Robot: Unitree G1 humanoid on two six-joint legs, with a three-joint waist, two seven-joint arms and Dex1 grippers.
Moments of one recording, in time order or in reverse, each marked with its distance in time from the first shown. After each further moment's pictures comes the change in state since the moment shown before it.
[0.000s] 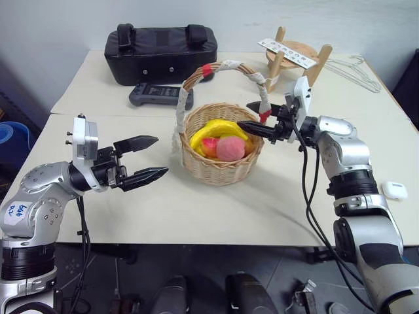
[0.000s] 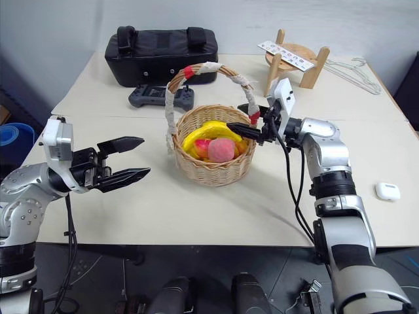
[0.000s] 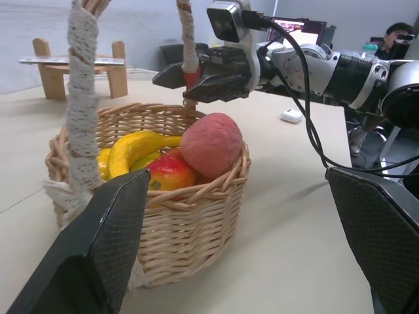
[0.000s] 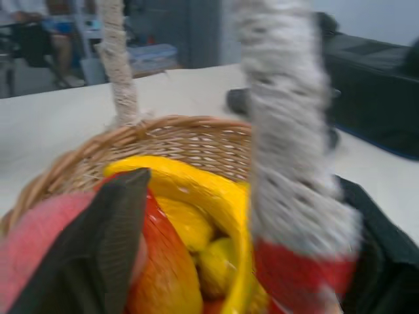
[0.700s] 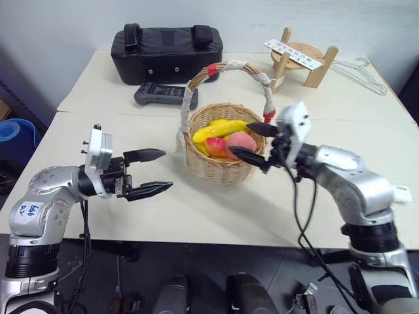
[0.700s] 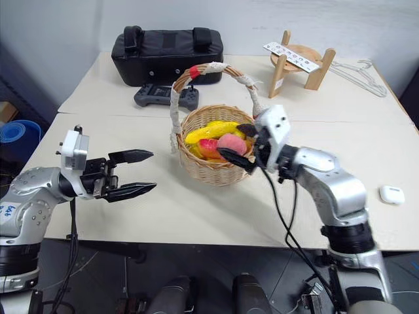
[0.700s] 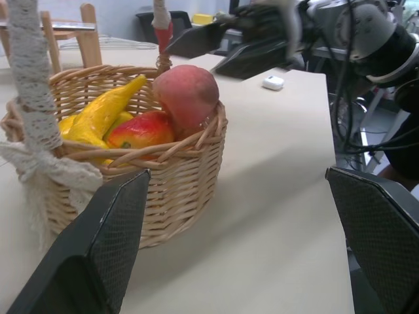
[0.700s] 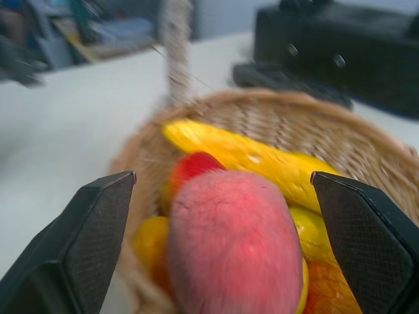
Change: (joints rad) left arm 0.031 0.014 -0.058 0.031 0.080 -0.043 -0.092; right arm 0.468 -0.145 -0.066 -0.922 0.265 0.476 -0.373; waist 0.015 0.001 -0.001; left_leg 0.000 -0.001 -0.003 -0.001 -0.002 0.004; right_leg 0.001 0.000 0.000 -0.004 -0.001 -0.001
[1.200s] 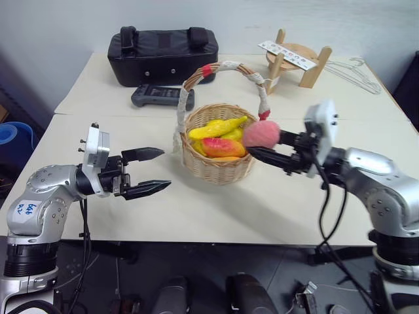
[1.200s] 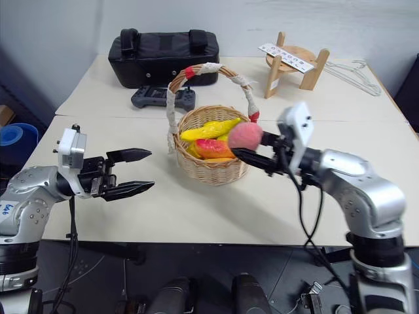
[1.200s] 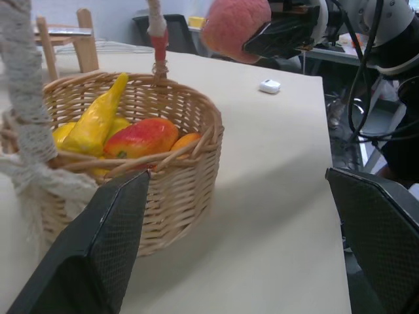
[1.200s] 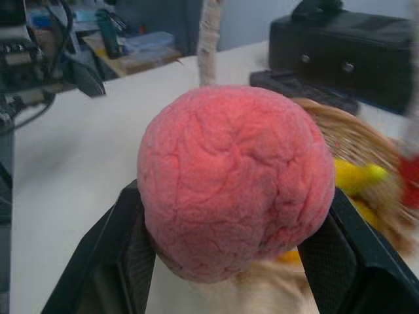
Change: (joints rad) left arm -0.034 -0.004 0.001 0.017 -0.002 0.008 -0.013; right arm -0.051 0.039 -0.007 -0.088 0.098 0.174 -0.146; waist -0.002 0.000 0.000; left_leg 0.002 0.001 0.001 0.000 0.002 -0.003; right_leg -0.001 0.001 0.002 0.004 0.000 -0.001
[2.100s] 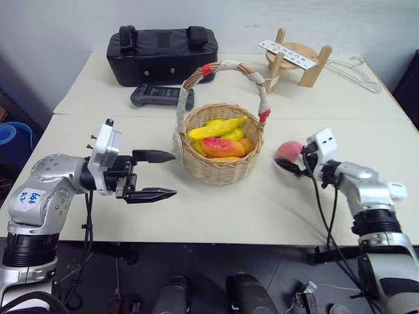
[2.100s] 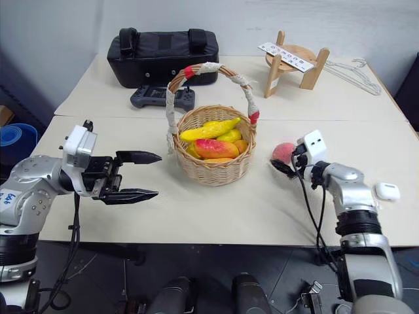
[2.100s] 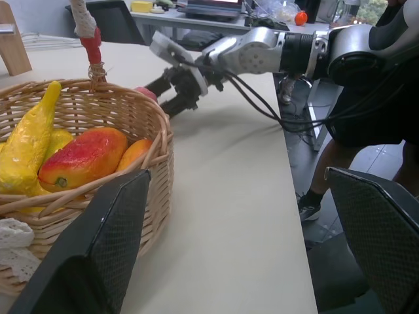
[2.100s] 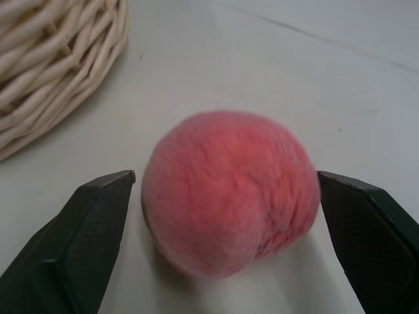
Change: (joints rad) left arm -0.077 0.050 -0.075 -0.035 -0.001 0.033 -0.108; right arm -0.107 -0.004 0.021 1.007 -0.468 -0.564 0.112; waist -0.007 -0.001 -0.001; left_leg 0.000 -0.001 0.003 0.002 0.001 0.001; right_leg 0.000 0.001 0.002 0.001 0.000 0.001
